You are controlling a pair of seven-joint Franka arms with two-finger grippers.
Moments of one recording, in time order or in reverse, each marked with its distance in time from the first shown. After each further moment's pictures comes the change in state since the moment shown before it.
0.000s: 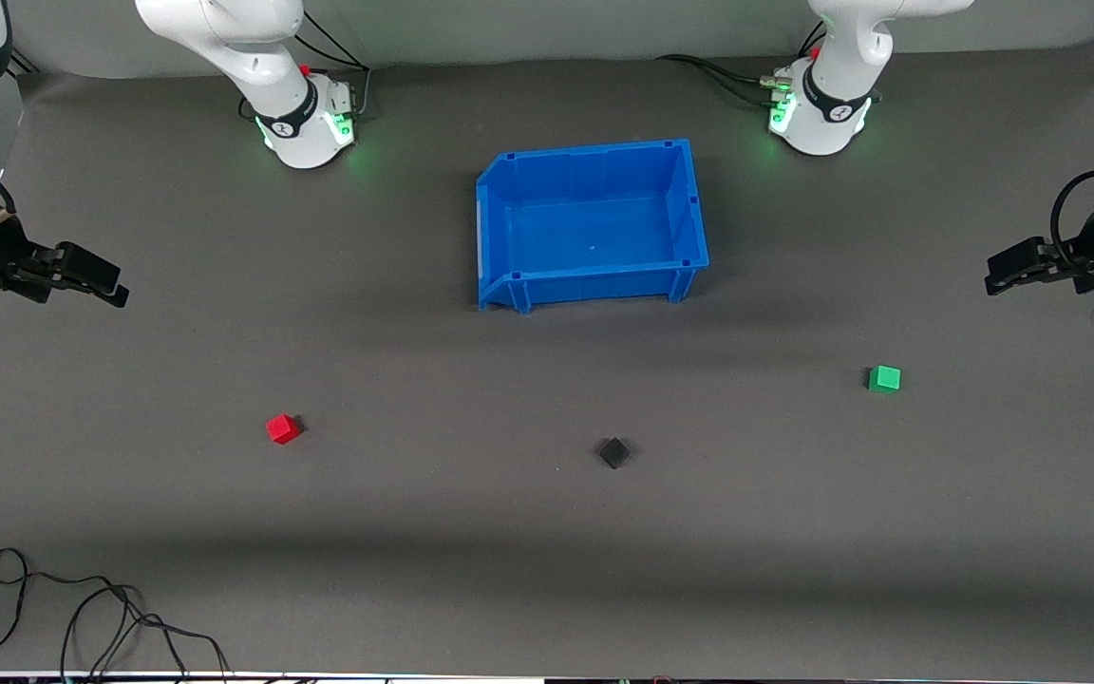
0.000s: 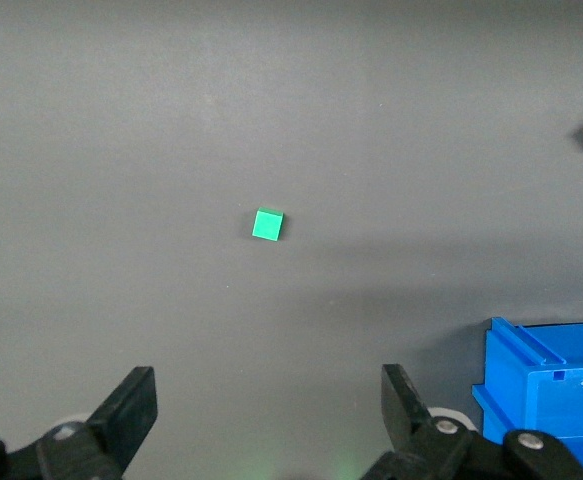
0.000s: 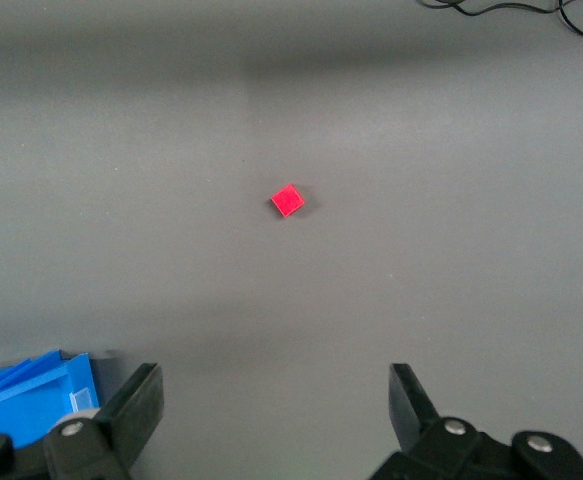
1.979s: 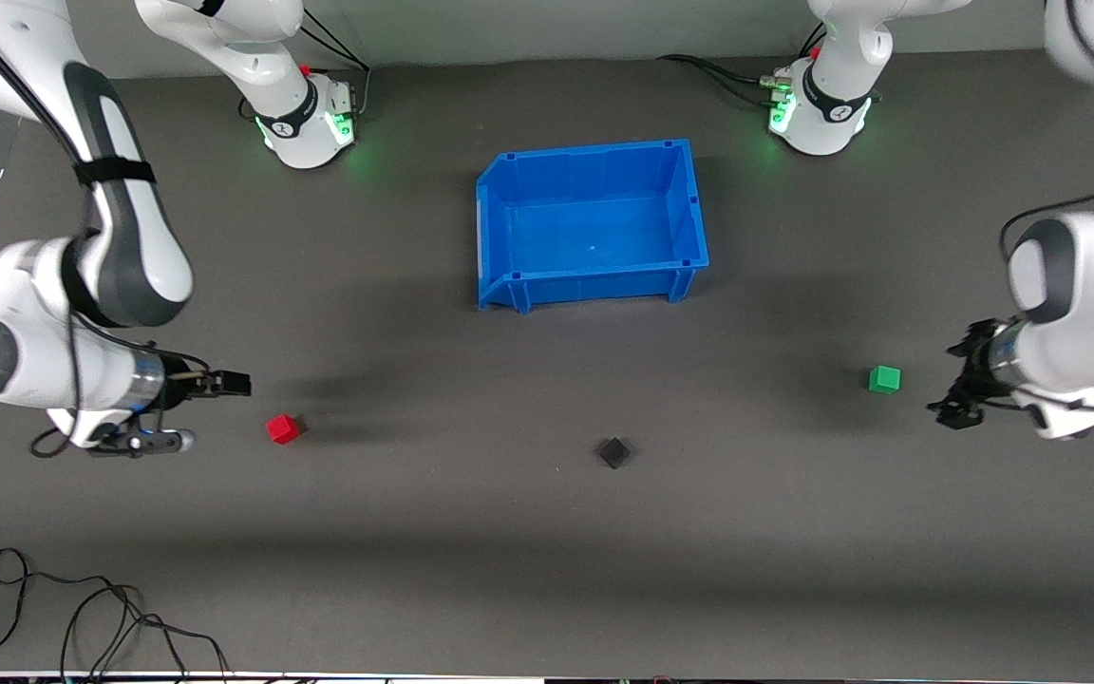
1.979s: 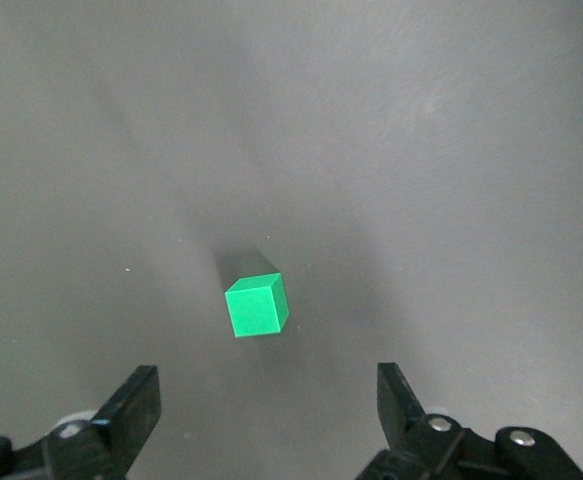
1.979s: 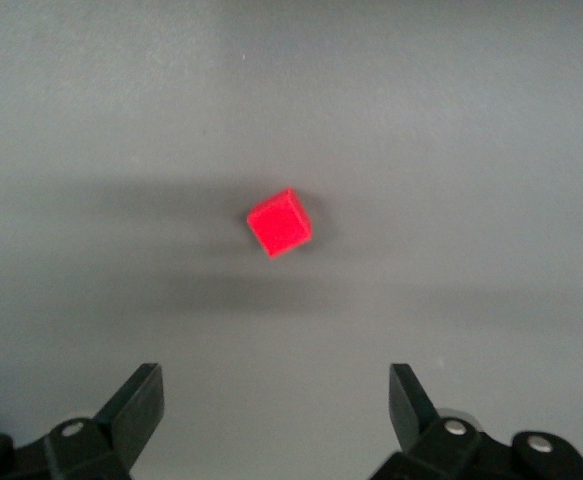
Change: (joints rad) left arm 0.063 0.308 -0.010 -0.300 0.021 0.523 -1.113; right arm 0.003 0.346 0.001 -0.251 -0.012 0.441 -0.134
